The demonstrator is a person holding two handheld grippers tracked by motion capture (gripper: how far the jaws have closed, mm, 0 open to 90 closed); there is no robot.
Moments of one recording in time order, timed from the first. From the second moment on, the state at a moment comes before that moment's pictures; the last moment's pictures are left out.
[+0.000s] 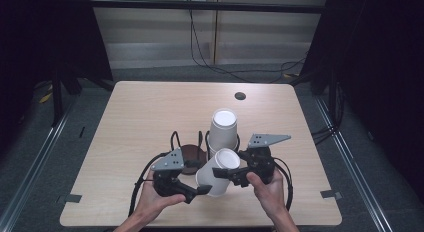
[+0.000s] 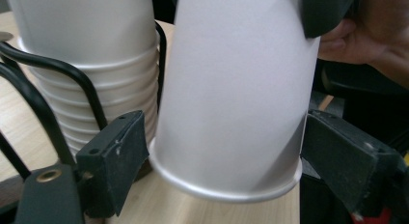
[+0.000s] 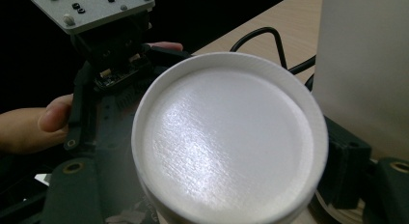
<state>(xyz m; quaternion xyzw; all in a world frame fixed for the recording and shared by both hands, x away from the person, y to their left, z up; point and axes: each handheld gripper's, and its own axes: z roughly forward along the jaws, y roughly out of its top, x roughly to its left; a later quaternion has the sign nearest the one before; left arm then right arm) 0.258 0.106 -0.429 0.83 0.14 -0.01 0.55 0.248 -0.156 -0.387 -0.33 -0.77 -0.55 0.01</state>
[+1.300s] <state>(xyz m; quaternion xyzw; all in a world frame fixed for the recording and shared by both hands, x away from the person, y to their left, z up) 0.256 0.095 -0.437 0.86 0.11 -0.02 0.50 0.248 -0.140 -0.393 -0.31 -0.77 -0.56 0.04</state>
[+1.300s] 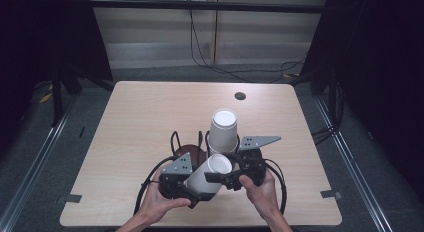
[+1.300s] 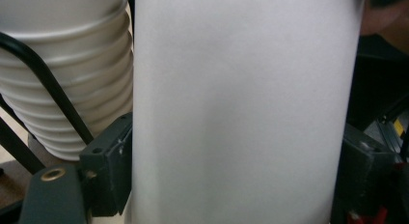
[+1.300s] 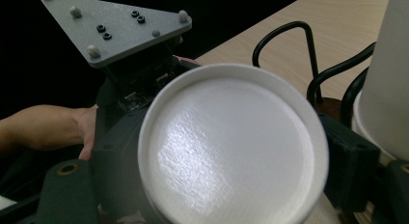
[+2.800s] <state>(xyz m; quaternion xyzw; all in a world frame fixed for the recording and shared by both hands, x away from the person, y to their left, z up) 0.269 0.122 -0.417 0.93 0.11 -0.03 0.35 0.250 -0.152 -0.403 -0.25 -0.83 -0.49 0.07</state>
